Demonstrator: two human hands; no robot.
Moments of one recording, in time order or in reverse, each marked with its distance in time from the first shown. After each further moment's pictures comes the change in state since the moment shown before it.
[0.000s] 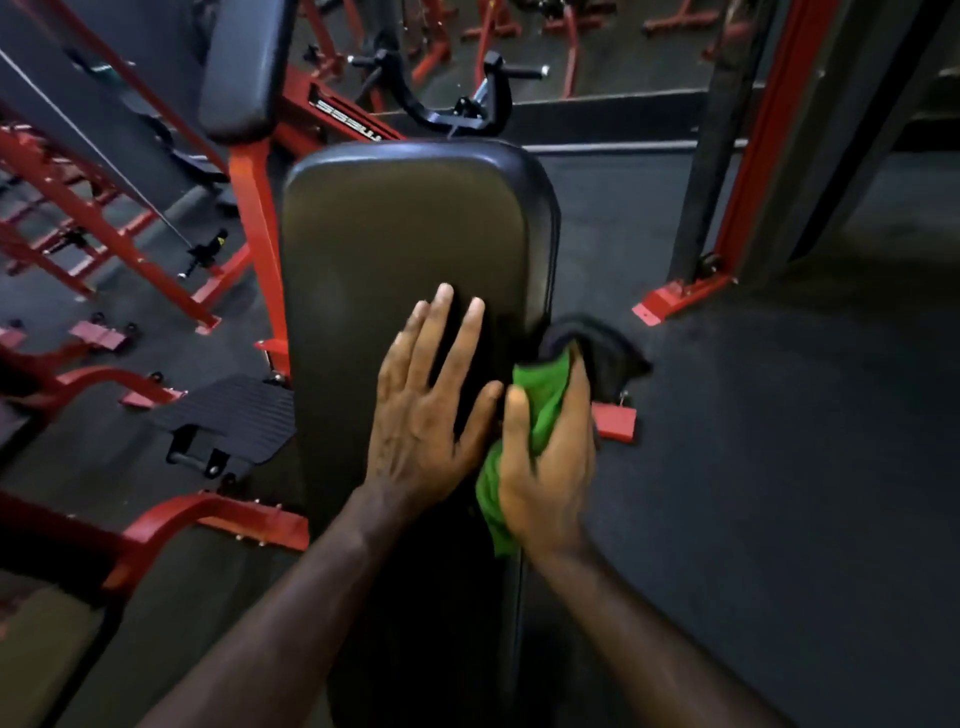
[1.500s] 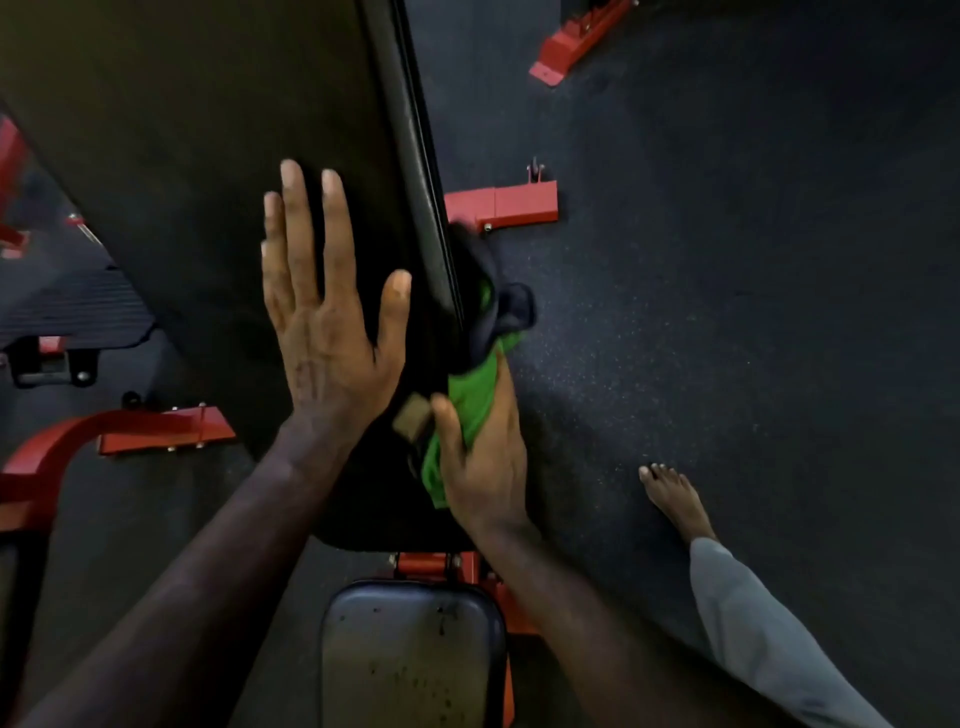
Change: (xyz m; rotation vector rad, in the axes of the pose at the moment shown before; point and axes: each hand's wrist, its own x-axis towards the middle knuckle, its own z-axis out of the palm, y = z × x) left_hand -0.217 -0.001 0.063 -0.063 -0.052 -0.028; right_hand -0.285 0.144 -0.027 -0.166 -0.105 0.327
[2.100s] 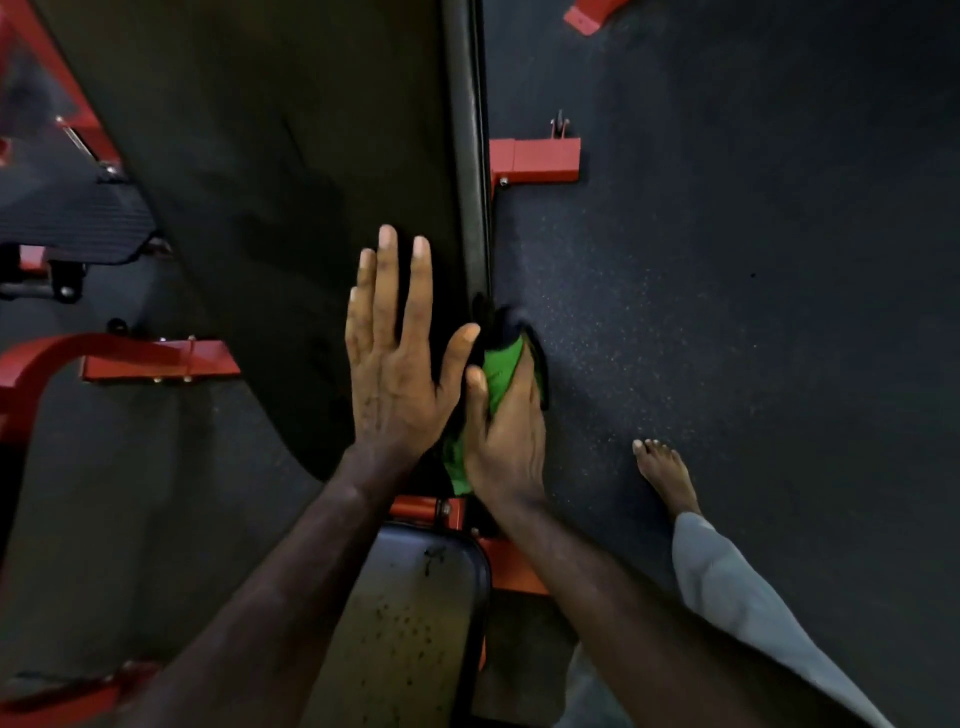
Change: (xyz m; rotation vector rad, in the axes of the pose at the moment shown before) left_hand -0.109 0.012 0.027 -0.091 -0.133 -0.075; right_hand -0.028 0.033 -0.007 -0.093 -0.081 0.122
